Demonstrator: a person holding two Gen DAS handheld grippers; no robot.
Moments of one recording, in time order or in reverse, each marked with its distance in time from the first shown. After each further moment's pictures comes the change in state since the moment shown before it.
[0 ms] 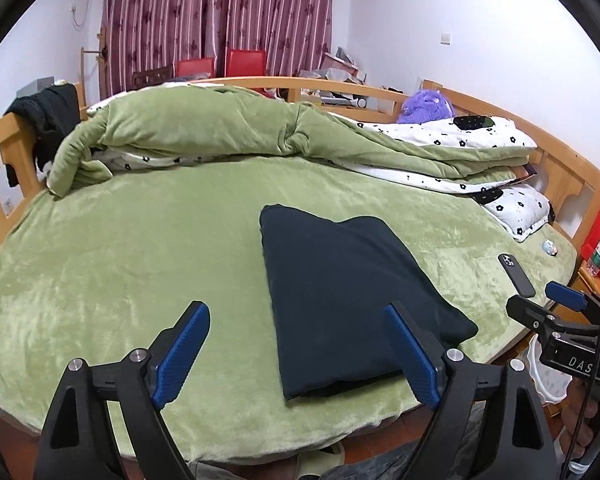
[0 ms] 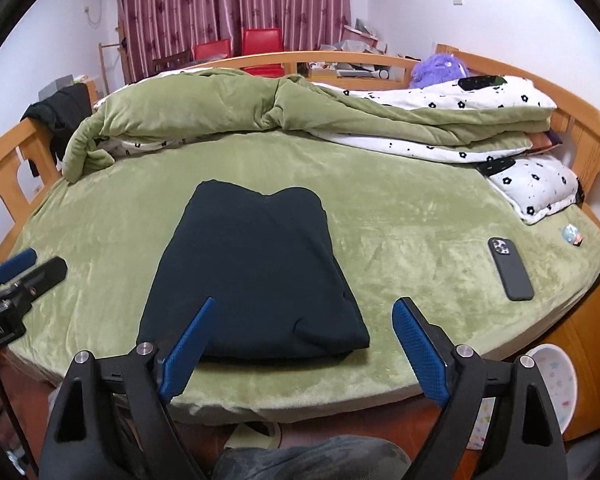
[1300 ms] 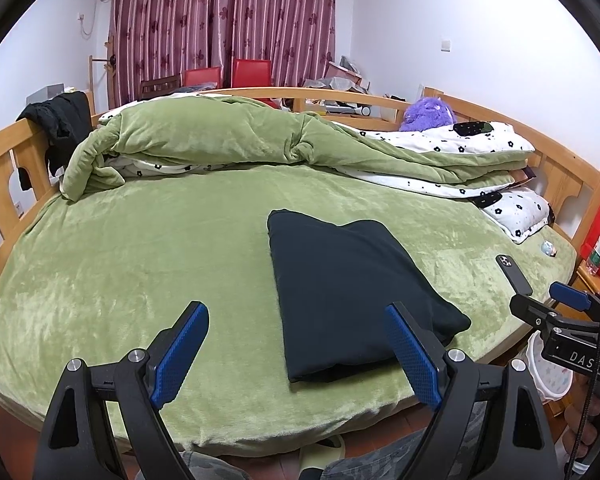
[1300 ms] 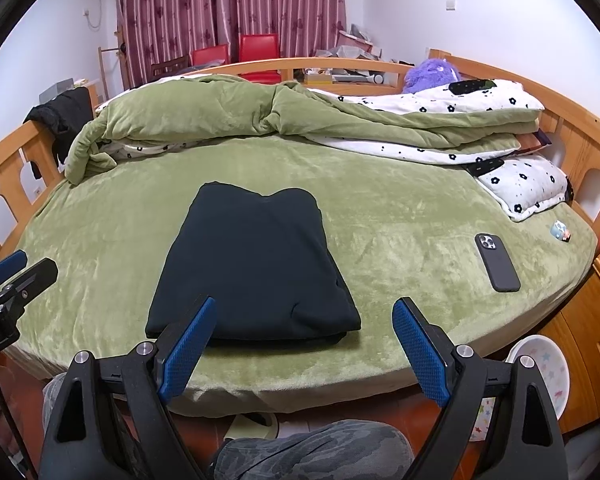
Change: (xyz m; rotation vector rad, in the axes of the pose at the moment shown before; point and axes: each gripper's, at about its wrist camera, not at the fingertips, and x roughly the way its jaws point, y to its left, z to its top) left arm -0.033 -0.008 -0.009 0.003 -0.030 0.024; right arm -0.031 -0.005 -0.012 0.002 -0.016 -0.007
